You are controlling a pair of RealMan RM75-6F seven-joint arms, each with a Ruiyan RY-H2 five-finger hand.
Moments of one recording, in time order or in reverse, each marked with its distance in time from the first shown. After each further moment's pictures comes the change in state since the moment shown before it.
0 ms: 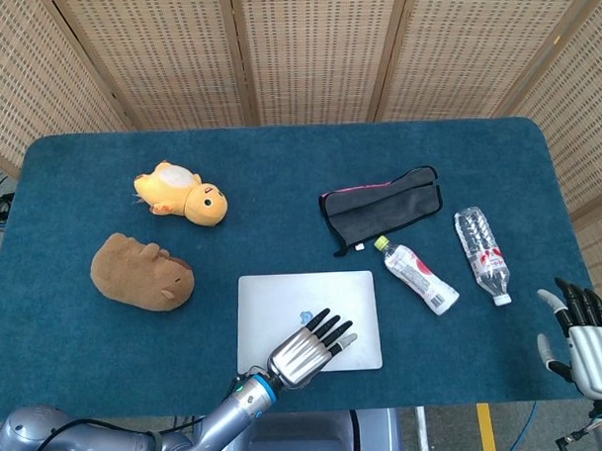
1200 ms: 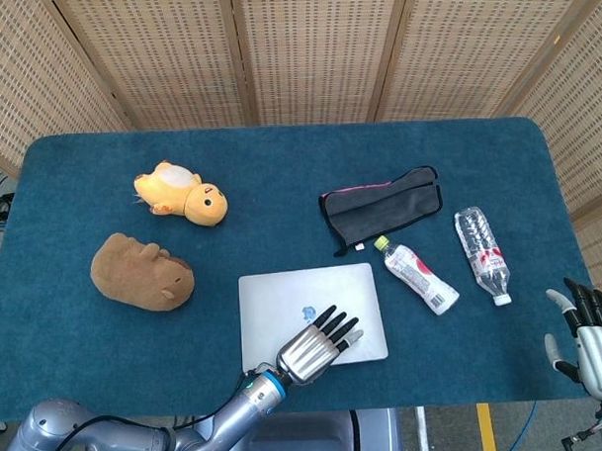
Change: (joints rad) left arm -0.068 -0.054 0.006 0.075 -0.039 0.034 -0.009; right arm -0.009 0.003 0.007 0.014 0.014 -0.002 0.014
